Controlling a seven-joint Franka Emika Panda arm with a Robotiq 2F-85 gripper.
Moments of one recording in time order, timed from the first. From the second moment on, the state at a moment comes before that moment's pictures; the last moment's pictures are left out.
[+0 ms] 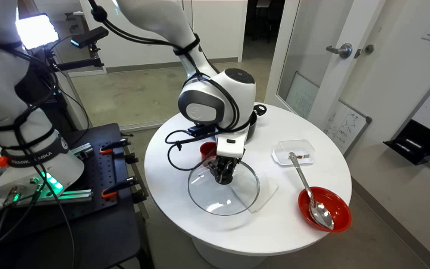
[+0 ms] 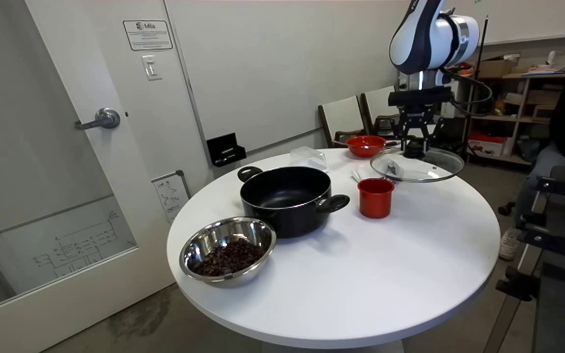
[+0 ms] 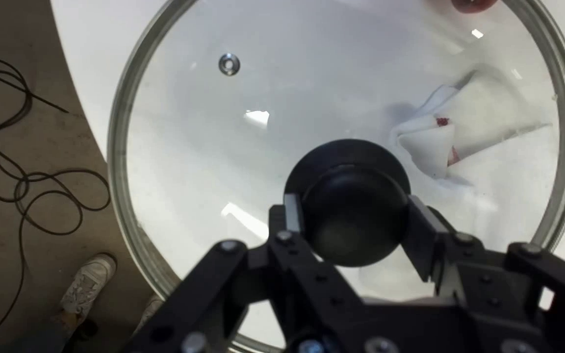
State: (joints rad) arm -0.17 0.48 -0.24 -2.24 0.18 2.67 0.77
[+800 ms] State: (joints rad) arm -0.18 0.54 -0.21 -2.24 0.28 2.79 0.72
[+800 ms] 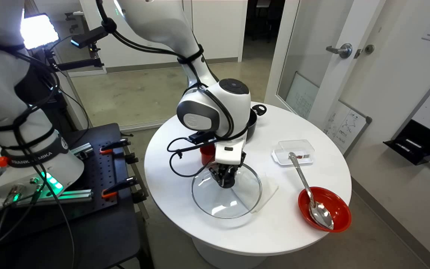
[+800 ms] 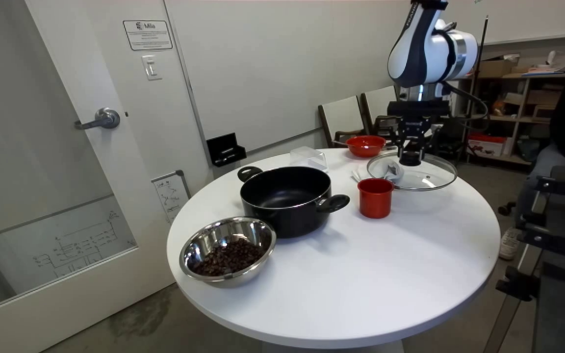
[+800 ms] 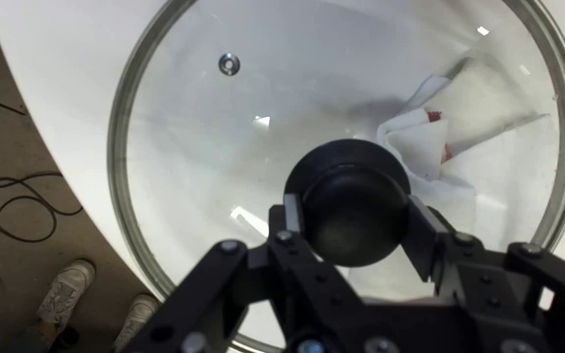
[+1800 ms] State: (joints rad) arm -0.20 0.55 -0.19 -2.24 0.31 2.78 0.67
